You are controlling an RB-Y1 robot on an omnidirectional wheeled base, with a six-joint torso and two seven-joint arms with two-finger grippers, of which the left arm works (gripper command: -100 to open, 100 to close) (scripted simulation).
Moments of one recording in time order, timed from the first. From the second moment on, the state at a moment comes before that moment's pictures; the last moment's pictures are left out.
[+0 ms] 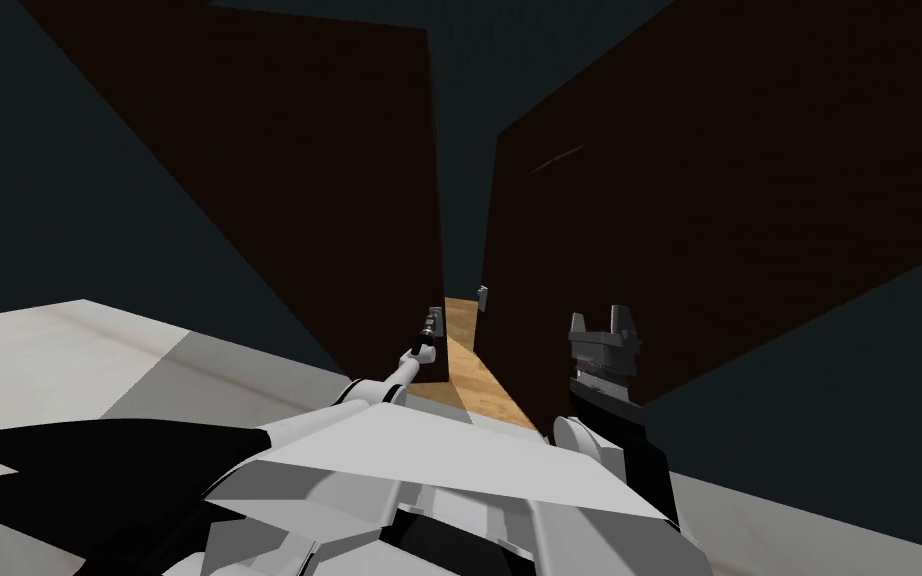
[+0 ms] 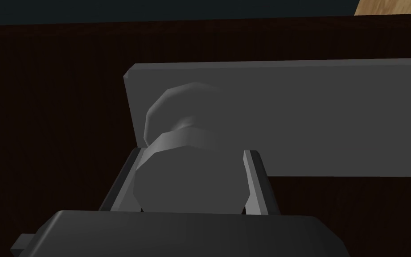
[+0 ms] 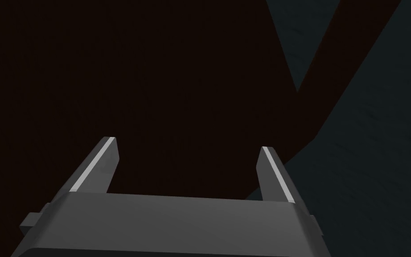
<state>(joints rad) -0.51 0.04 0.22 -0.59 0.21 -0.55 -0.24</state>
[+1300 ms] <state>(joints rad) -0.50 0.04 0.29 -0.62 0.24 -0.52 -0.29</state>
